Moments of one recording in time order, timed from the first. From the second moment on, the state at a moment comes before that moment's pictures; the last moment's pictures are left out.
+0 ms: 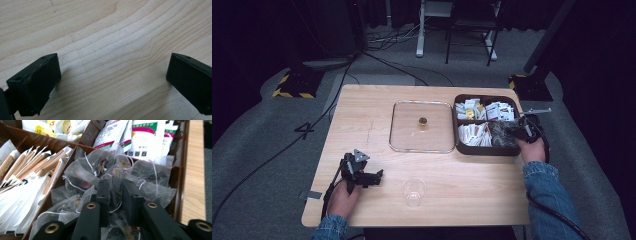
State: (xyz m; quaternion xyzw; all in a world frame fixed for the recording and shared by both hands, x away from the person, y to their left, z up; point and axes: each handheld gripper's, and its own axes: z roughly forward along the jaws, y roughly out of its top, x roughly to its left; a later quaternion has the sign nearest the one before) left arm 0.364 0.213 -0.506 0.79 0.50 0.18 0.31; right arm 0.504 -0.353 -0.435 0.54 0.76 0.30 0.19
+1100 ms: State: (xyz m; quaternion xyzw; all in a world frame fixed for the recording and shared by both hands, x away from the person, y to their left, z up) left arm 0.364 0.213 -0.506 0.79 0.50 0.18 0.31; right arm 0.474 -0.351 -0.377 0.48 0.74 0.44 0.17
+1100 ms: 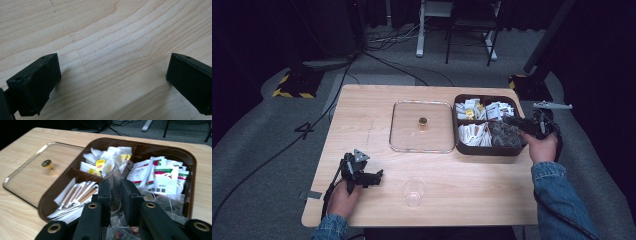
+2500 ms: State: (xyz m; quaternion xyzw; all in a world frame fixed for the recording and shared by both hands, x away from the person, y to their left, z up) left arm 0.363 0.212 -0.506 0.79 0.50 0.18 0.31; right arm 0.393 -0.222 -0.323 0.27 0.81 0.52 0.08
